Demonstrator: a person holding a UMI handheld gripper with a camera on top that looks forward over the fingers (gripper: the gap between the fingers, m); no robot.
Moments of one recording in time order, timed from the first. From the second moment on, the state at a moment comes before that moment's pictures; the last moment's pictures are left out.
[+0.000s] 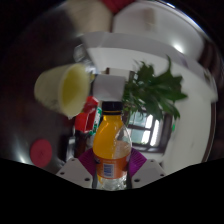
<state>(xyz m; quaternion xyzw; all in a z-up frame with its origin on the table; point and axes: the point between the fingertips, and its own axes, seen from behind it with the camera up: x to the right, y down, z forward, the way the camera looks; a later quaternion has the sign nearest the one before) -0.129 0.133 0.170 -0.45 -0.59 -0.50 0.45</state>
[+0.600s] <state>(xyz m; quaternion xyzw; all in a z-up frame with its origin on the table) -0.096 0.128 0.151 -0.76 -0.14 0.10 0.63</state>
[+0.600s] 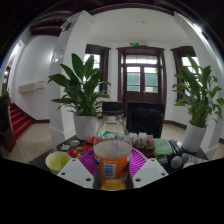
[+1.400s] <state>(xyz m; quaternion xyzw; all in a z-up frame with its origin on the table) -0.077 0.079 0.114 -0.78 -0.05 0.11 0.61</state>
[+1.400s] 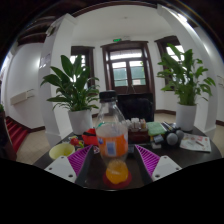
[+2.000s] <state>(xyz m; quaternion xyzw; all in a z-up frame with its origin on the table) -0.036 -0.119 0.131 -0.80 0.01 0.05 0.60</state>
